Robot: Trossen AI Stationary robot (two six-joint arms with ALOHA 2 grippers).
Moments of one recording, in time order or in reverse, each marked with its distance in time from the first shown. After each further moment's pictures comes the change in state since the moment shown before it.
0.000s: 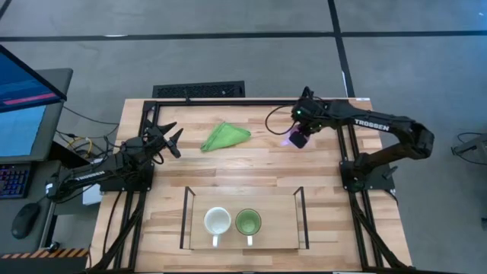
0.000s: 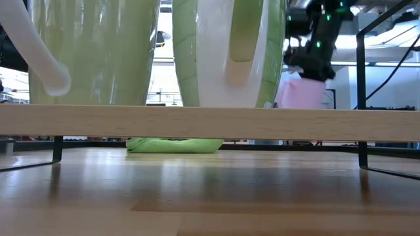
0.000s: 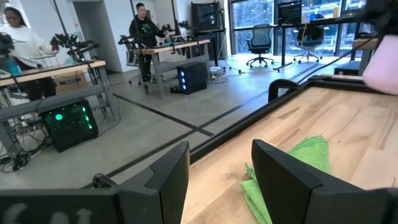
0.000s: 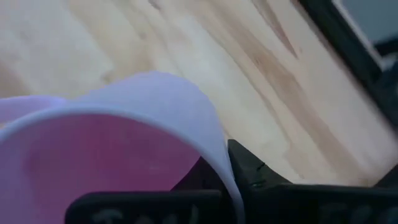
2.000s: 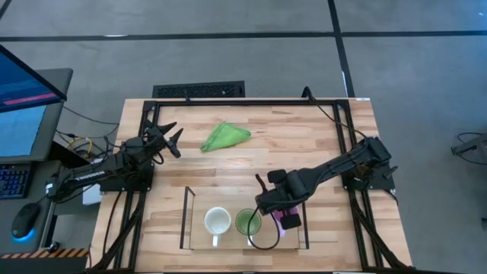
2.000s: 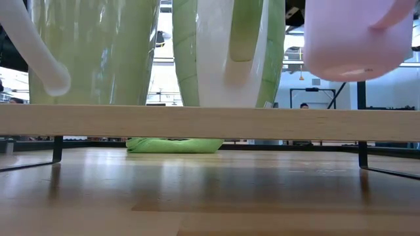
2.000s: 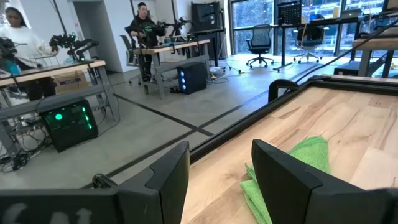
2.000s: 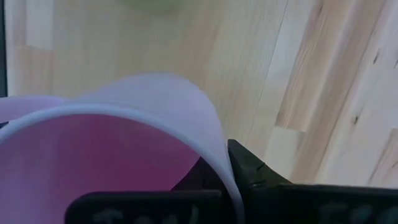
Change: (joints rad) left arm 0.000 0.000 0.000 0.000 0.000 -0.001; right arm 0.878 0.547 0.667 -0.362 -0.109 0.009
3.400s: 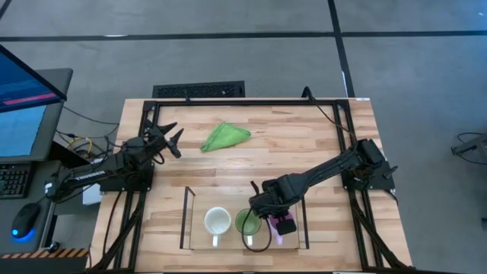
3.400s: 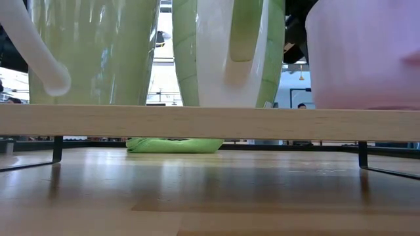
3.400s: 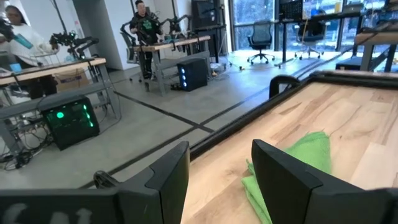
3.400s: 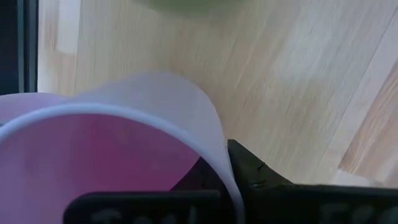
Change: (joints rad) left arm 0.000 0.018 0.000 0.000 -0.003 0.001; right arm -0.021 0.065 -0.117 0.200 -0.183 -0.061
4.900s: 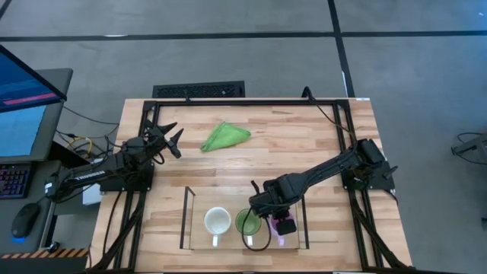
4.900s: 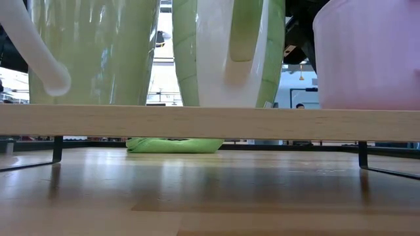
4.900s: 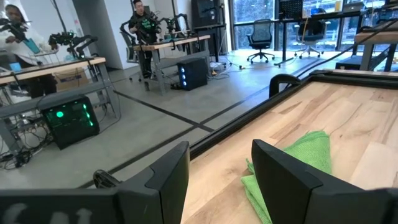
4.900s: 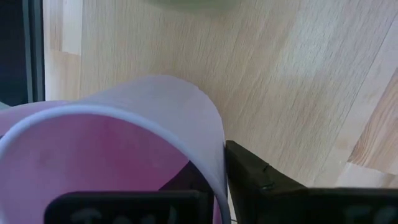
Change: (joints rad) left arm 0.000 0.002 0.000 0.000 0.000 -0.001; right arm -0.004 0.000 0.000 -0.011 -0.022 0.035
